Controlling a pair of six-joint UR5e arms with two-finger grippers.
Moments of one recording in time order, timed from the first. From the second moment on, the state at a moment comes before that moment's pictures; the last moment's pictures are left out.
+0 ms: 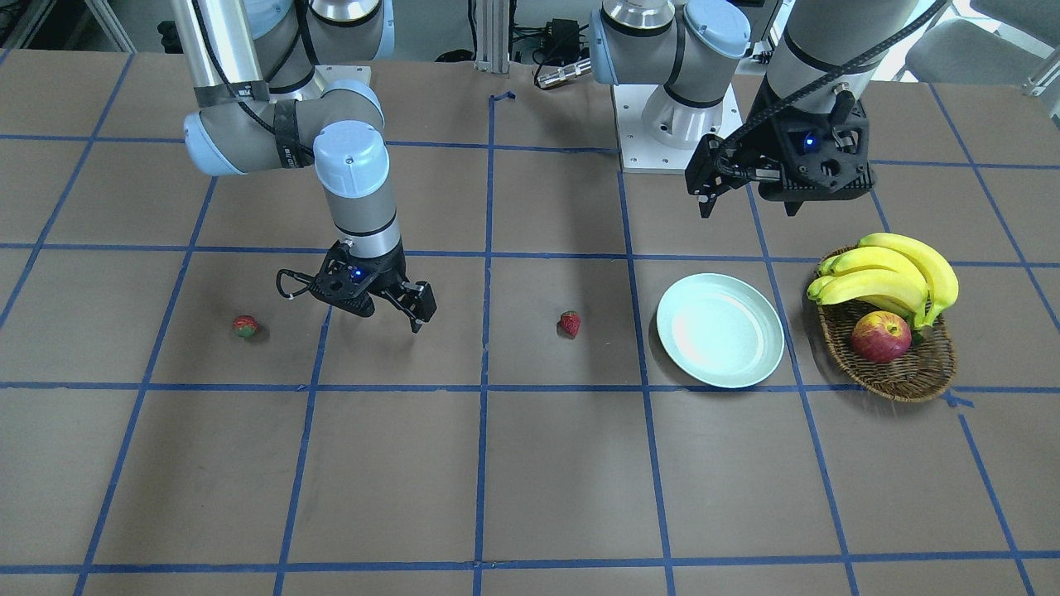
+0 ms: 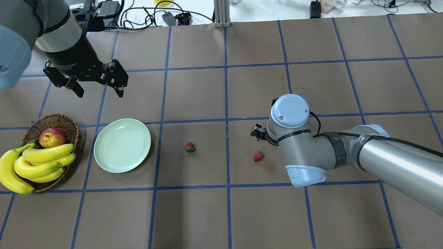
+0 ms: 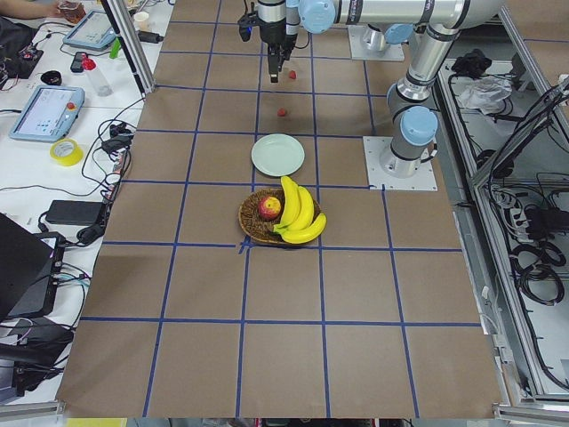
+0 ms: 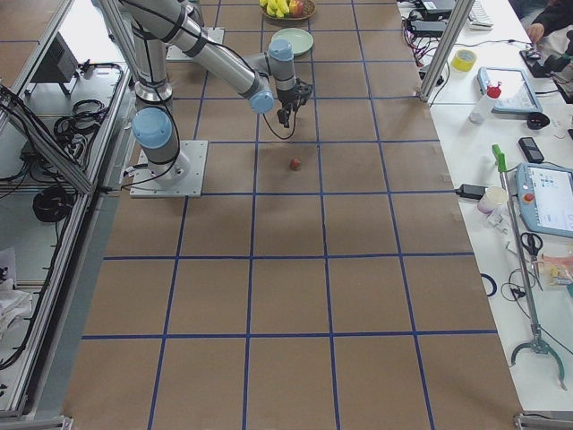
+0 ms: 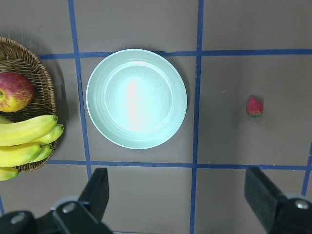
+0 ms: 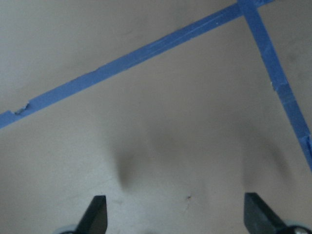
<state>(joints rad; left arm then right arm) -1.53 -1.54 -1.60 -1.60 1.65 0.03 1.79 -1.32 2.21 -2.62 -1.59 0.65</state>
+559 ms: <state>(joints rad) -1.53 -1.54 -1.61 -1.60 1.66 0.03 1.89 -1.32 2.21 -2.61 -1.59 0.71</state>
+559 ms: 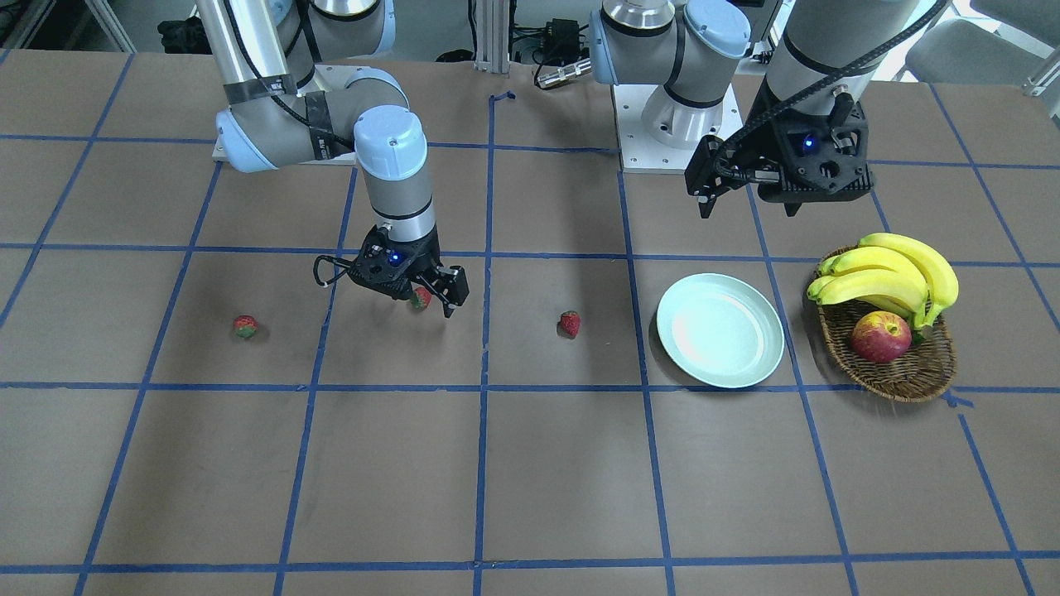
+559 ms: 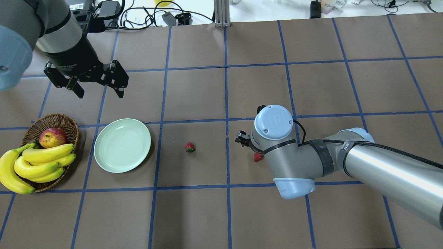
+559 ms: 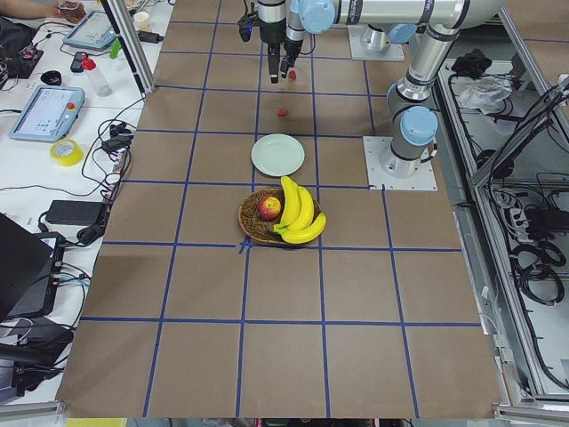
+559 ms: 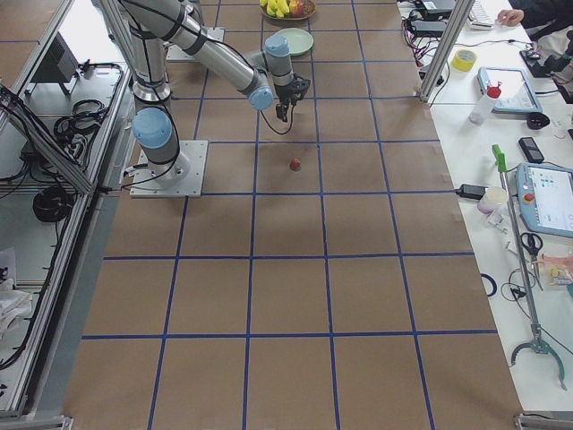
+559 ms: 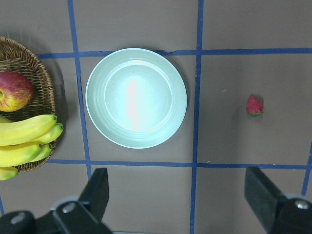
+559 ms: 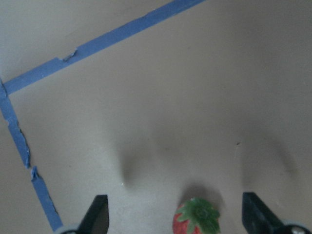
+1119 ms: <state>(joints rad) -1.53 -1.54 -1.62 -1.59 1.69 0.03 1.89 -1.31 2.21 -2.61 -1.59 0.61</state>
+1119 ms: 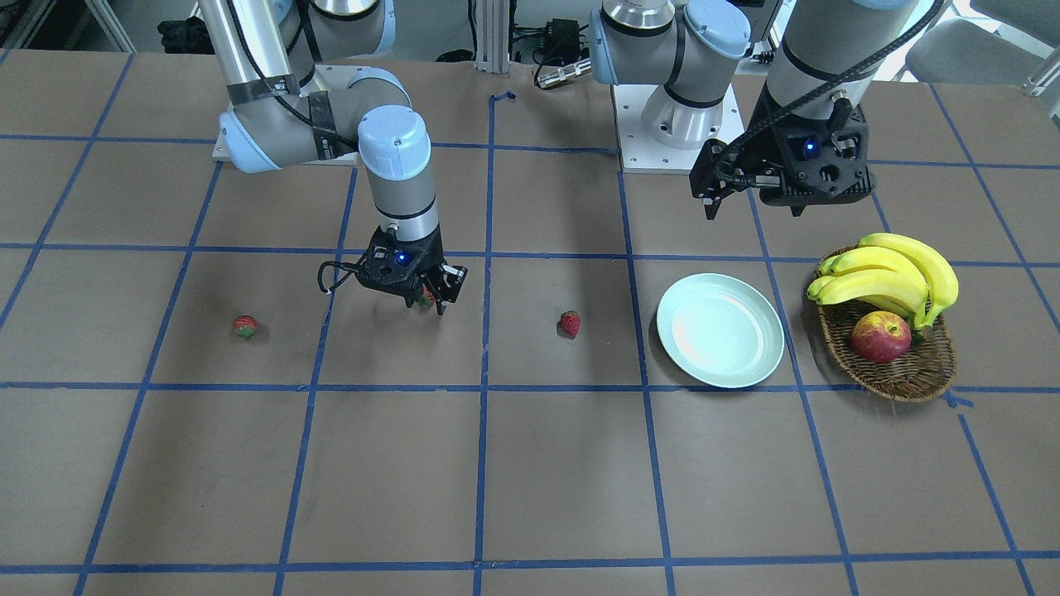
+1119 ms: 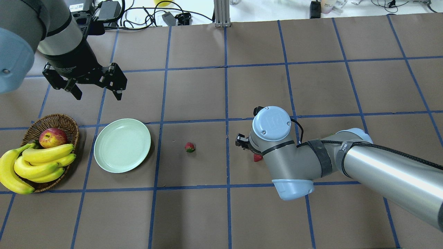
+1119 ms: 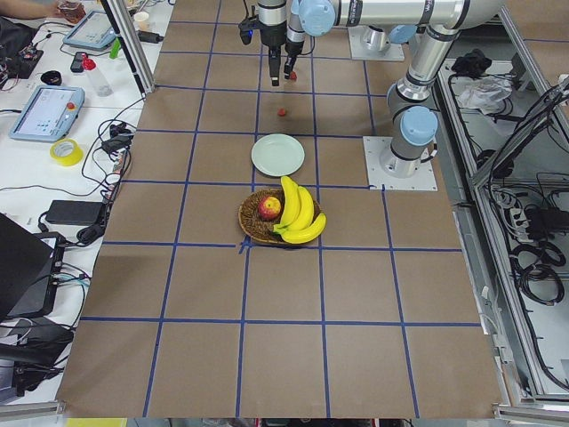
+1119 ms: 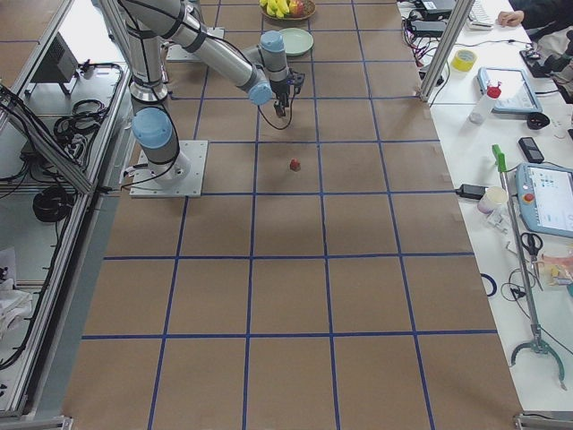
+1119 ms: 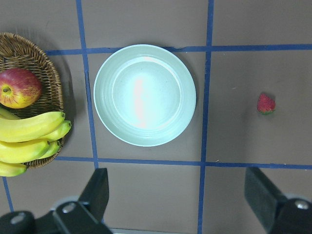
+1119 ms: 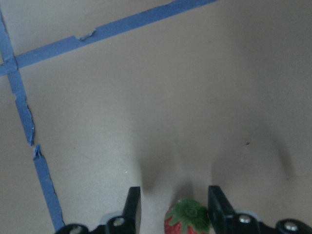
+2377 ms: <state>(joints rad) -1.54 -1.54 -1.62 -1.59 1.69 0.03 1.90 -1.32 2.18 -2.52 -1.59 0.57</state>
